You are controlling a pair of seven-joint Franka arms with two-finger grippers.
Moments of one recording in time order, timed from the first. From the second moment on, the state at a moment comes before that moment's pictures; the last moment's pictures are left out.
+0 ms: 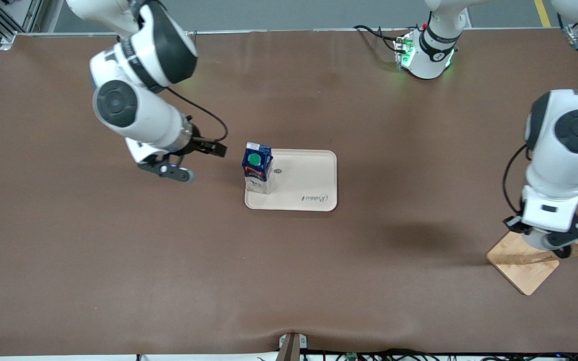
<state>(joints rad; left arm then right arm) 0.27 0.34 -0.37 -1.61 0.56 2.10 -0.67 0.52 0.25 -0.02 -1.66 0.21 1.77 0.75</state>
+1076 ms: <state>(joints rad) 0.31 0.37 -0.37 -1.57 0.44 2.20 -0.67 0.68 0.39 -0.02 -1.67 0.21 1.98 0.90</state>
